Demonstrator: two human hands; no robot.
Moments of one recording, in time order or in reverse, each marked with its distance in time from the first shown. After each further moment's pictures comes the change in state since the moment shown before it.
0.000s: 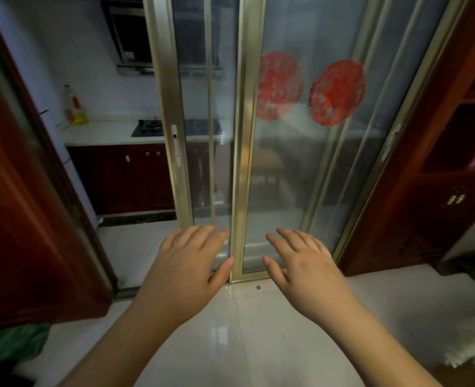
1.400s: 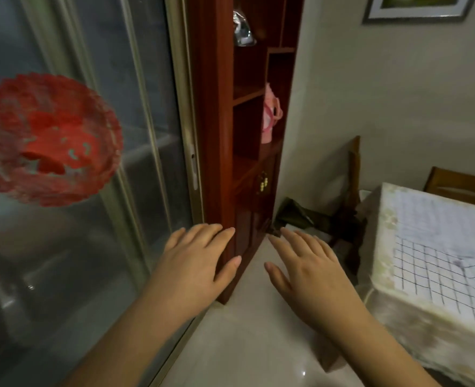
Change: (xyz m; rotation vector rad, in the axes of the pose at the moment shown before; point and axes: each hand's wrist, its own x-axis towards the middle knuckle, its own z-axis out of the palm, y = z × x) left_hand 0.543 0.276 0.246 -0.329 -0.173 0.826; right_hand 0.190 0.436 -0.012 -0.172 0.062 0.943
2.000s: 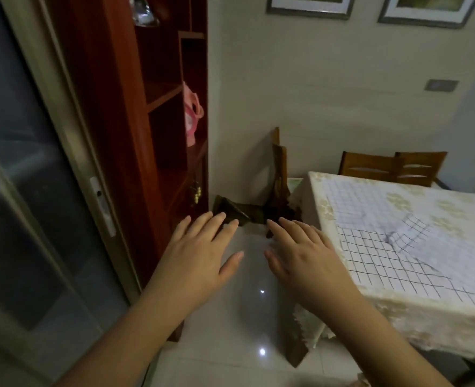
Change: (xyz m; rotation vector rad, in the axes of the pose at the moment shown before) left_hand 0.225 -0.045 0.077 -0.049 -0.068 0.377; right_hand 0.160 0.052 0.028 -0.058 0.077 0.336
